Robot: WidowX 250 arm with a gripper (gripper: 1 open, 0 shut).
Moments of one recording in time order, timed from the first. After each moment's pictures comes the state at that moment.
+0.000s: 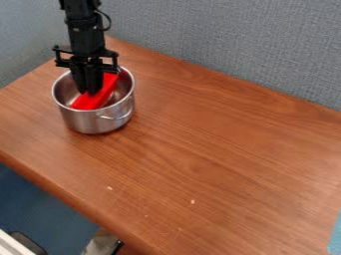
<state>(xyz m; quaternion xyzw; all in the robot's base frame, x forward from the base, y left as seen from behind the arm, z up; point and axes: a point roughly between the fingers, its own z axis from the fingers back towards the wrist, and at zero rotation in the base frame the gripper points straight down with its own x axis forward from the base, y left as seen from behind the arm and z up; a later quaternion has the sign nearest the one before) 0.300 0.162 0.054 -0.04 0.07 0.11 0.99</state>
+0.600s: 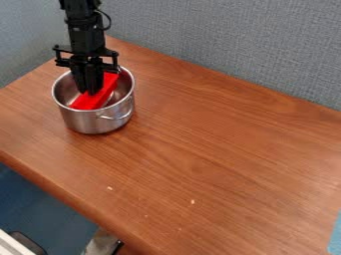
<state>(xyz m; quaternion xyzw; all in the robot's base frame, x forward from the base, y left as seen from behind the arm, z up) 0.300 0.161 0.056 -0.04 0.07 0.10 0.99</state>
